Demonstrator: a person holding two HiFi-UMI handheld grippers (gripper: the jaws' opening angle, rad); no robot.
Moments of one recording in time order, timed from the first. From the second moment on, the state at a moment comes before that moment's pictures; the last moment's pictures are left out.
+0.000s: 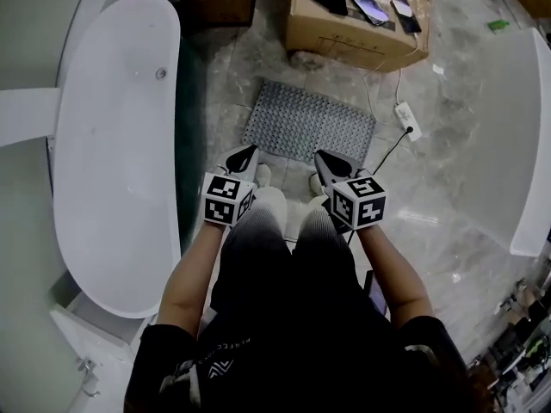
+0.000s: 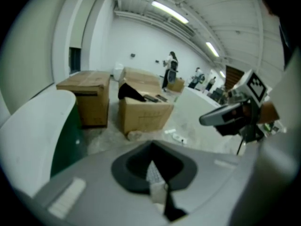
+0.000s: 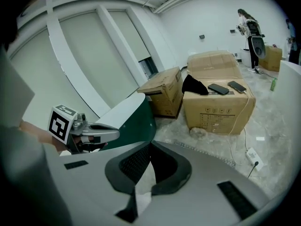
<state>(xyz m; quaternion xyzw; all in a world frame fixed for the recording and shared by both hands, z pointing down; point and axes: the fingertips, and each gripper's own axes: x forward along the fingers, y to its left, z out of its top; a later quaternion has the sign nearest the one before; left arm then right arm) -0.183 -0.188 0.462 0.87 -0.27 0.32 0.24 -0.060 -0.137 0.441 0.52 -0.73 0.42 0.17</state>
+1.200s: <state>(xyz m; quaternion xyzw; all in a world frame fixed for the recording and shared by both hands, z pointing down) -0.201 -0.207 0.666 0.83 -0.29 0.41 0.25 -0.084 -0.144 0.619 0.53 -0.69 0.44 0.20</state>
